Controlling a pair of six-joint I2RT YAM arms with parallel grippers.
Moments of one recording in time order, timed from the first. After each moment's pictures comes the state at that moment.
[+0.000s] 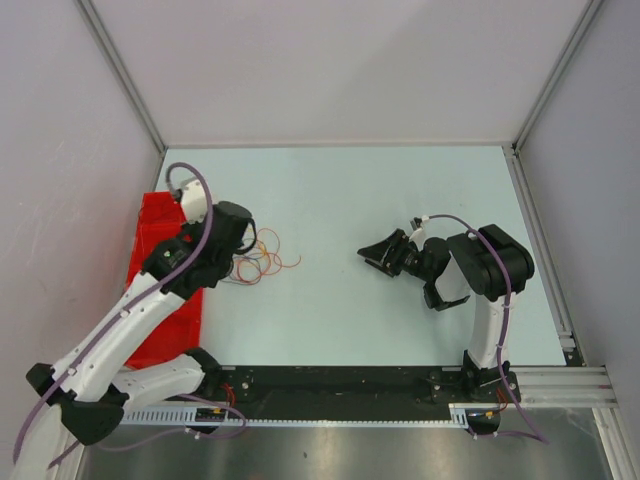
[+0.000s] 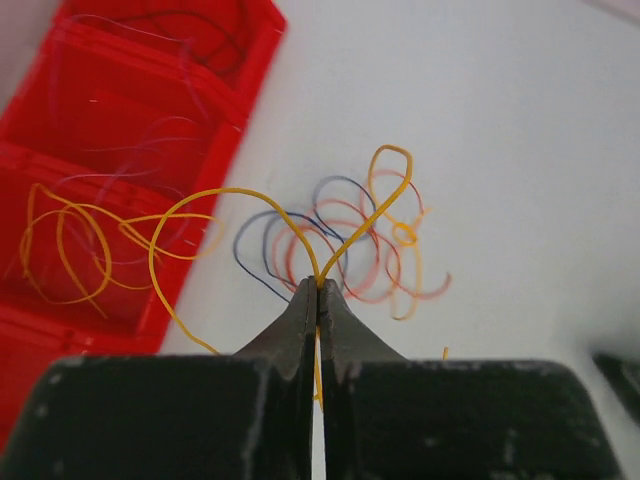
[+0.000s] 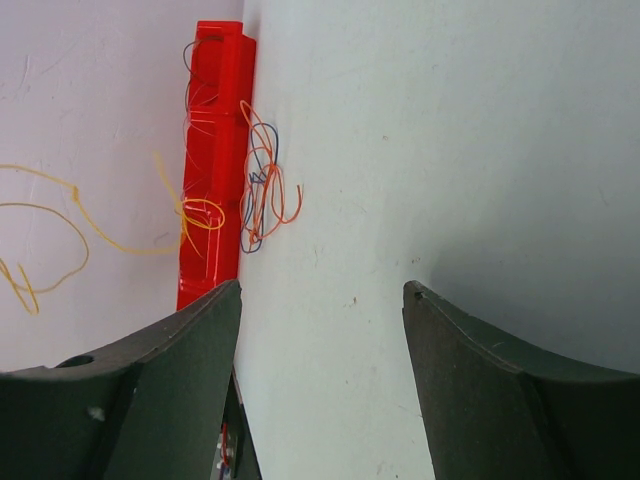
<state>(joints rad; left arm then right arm) -0.73 1.01 1.18 -0.99 -0.82 -0.79 0.31 2.00 0.45 1.33 -0.59 1.10</state>
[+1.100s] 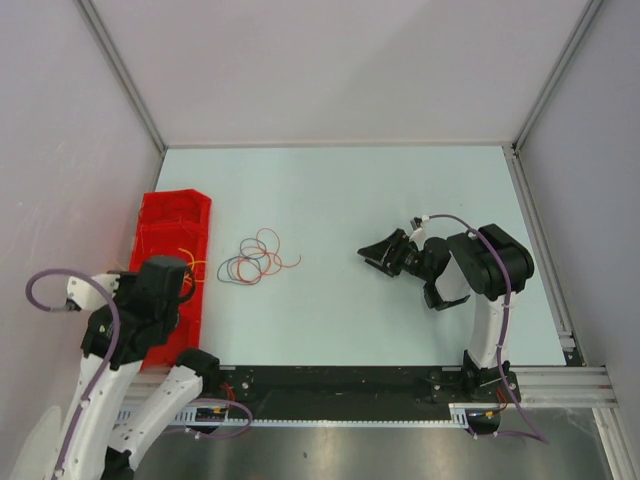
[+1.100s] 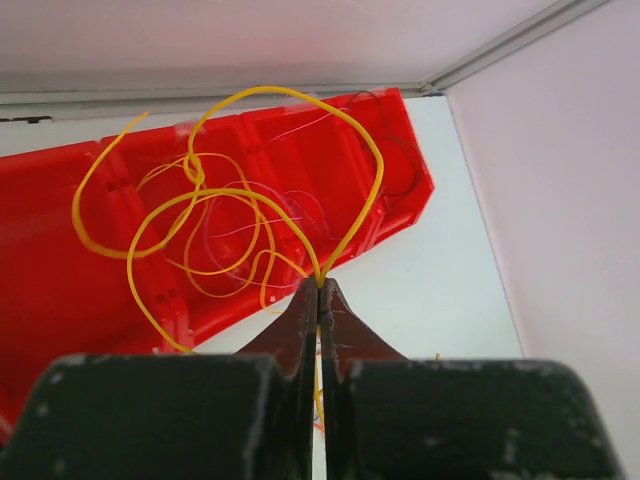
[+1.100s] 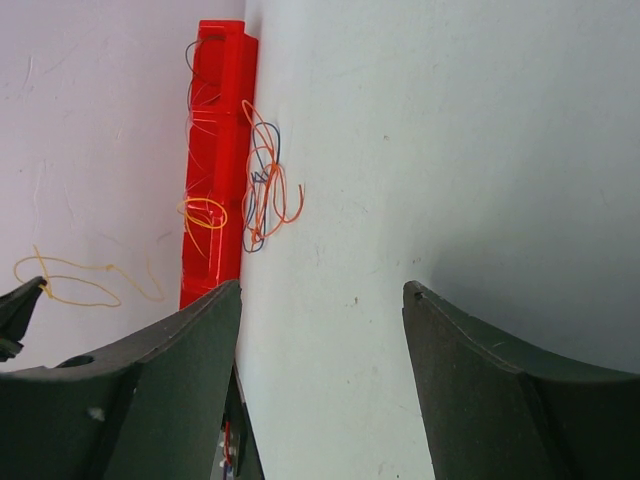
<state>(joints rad) -0.38 0.64 1.07 -1.35 -1.08 -1.56 0.31 2.01 0.45 1.33 -0.59 1.10</state>
